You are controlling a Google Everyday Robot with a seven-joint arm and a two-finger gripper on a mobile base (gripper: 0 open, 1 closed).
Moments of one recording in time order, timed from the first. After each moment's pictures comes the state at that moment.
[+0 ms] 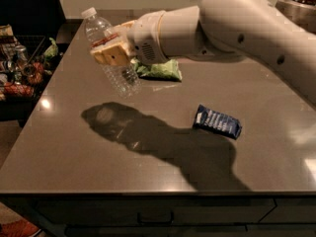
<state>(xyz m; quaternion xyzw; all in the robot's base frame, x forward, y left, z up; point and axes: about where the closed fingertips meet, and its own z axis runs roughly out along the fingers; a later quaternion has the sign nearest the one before) 0.559 0.095 0.998 -0.48 0.65 0.29 0.52</state>
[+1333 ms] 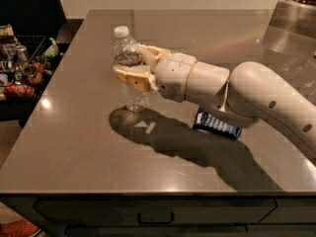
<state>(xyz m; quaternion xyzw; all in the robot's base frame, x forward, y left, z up) 0.547 0.049 0.964 -0.41 0.57 0.31 0.64</state>
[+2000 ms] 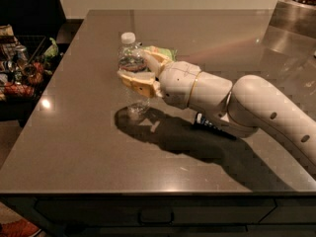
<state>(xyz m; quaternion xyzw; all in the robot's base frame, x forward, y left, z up) 0.546 0.039 0.951 -0.40 0.55 0.32 0.66</state>
